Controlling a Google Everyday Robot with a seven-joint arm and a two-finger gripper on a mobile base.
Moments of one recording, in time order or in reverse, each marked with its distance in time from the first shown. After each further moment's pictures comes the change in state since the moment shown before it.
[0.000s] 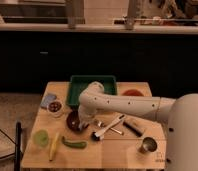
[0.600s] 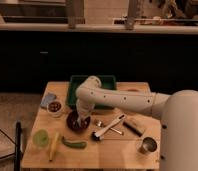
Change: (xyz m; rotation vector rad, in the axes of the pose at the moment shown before) arm 0.005 -0.037 -0.012 0.016 0.040 -0.015
